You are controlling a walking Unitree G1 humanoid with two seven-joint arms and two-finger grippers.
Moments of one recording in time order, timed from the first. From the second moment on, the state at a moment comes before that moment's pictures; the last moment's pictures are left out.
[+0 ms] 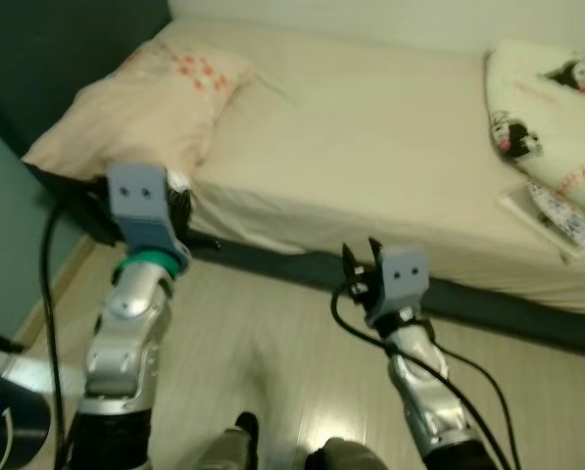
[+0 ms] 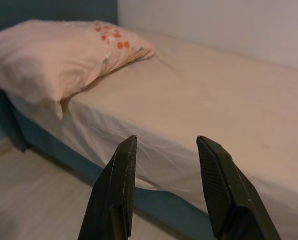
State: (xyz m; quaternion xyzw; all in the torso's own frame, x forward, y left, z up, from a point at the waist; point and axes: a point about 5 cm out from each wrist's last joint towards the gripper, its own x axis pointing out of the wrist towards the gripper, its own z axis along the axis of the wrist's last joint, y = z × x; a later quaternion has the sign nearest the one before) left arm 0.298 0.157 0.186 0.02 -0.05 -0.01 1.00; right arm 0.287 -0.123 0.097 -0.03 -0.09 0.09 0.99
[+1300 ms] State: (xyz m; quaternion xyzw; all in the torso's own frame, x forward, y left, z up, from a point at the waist) left arm 0.284 0.194 0.146 0.17 -0.05 0.07 0.98; right arm 0.299 -0.112 0.133 -0.01 -0.15 0.12 0.98
